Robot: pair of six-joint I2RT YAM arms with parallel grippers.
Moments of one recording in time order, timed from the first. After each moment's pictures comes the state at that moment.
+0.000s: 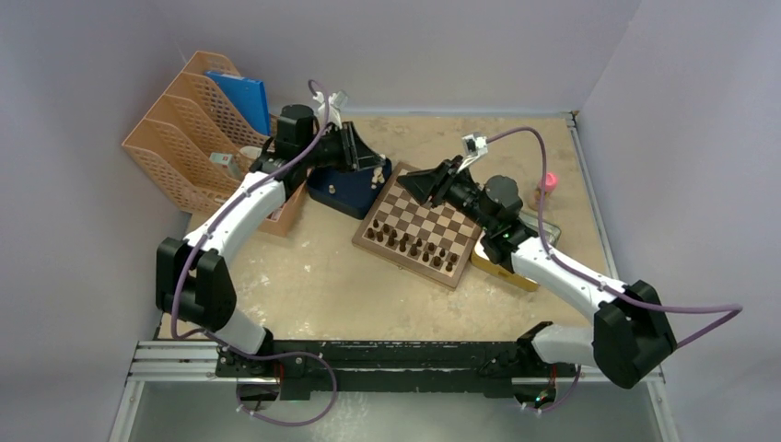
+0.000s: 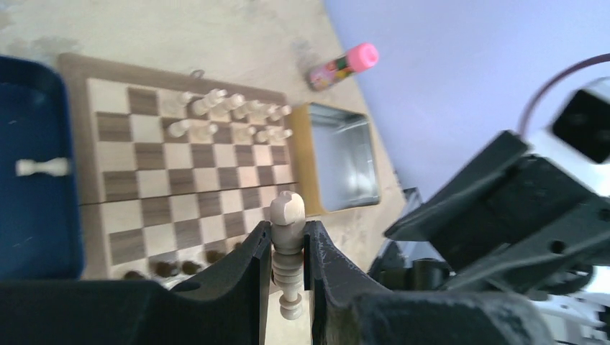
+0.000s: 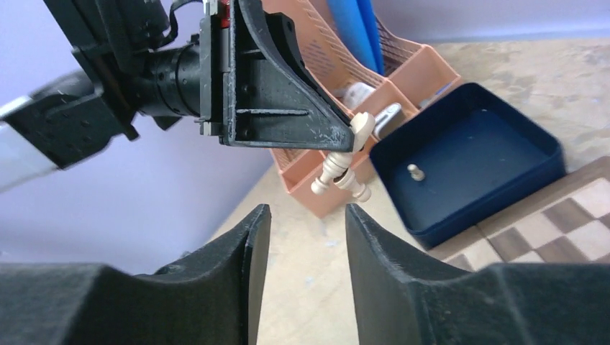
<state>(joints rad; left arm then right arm) -0.33 1.58 1.32 -0.16 0.66 -0.58 0.56 1.26 0.77 0.58 -0.30 0.64</state>
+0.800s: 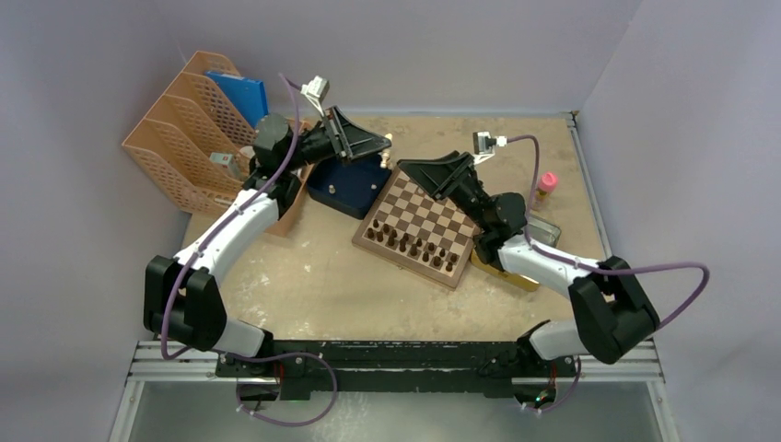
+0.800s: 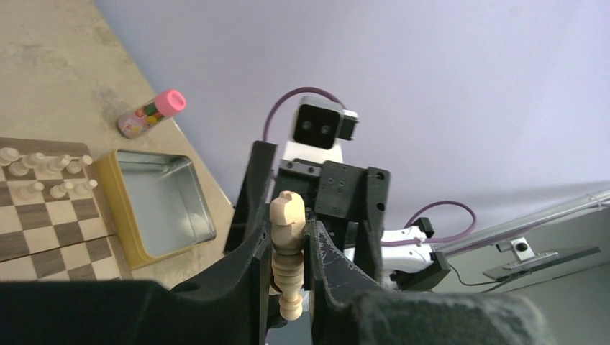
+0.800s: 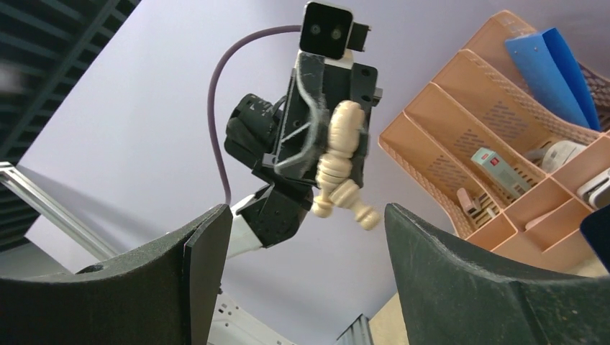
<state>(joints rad) -0.33 1.45 1.16 0.48 0.83 -1.22 0.55 1.37 0.69 1.21 -0.36 1.23</state>
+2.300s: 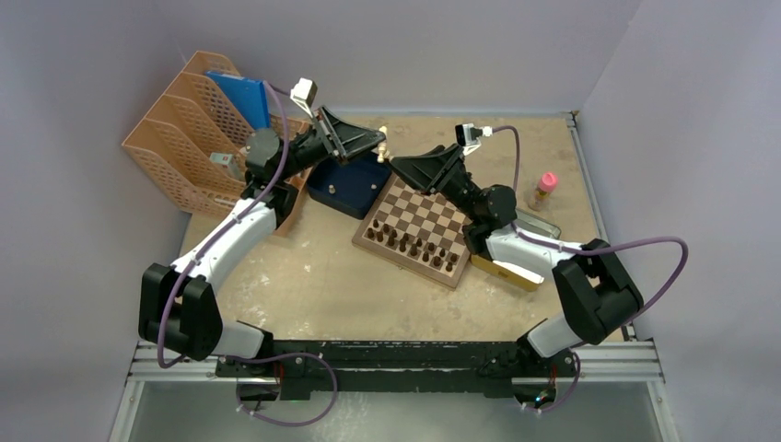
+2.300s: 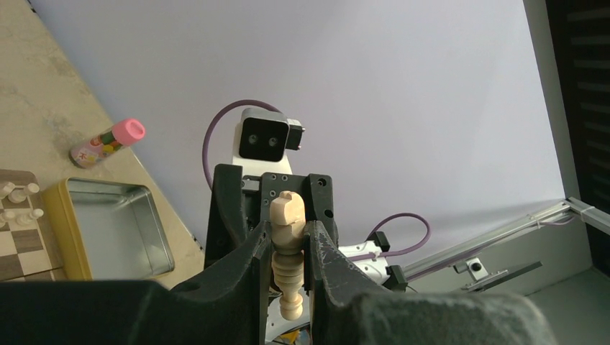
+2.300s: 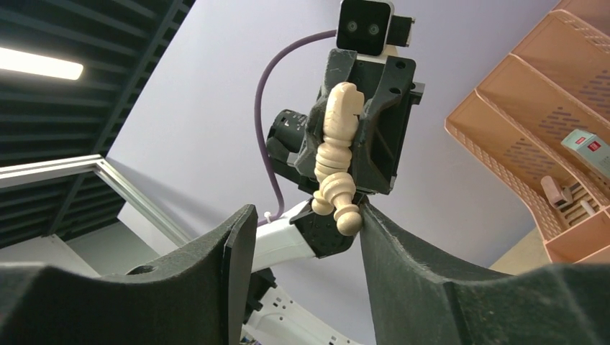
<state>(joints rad) -0.33 1.39 1.07 0.70 0.75 -1.41 0.58 1.51 0.79 1.37 -0.43 1.44</state>
